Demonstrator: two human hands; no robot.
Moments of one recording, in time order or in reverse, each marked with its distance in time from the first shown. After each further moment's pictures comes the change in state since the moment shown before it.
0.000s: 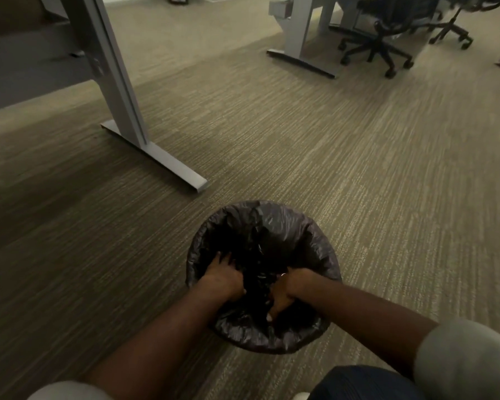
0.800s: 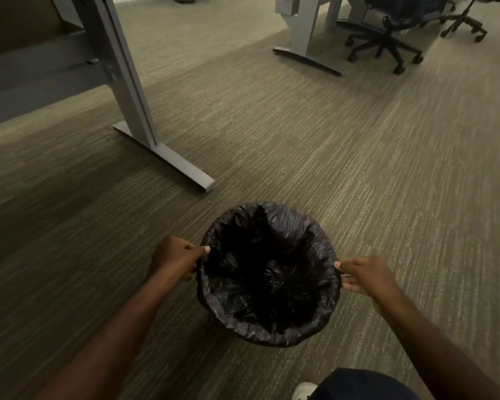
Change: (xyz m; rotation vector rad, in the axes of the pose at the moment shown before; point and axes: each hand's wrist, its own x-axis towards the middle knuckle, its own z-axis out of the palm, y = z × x) left_hand -0.102 -0.080 -0.019 -1.331 0.496 -0.485; right_hand -0.092 0.084 0.085 1.840 0.903 0.193
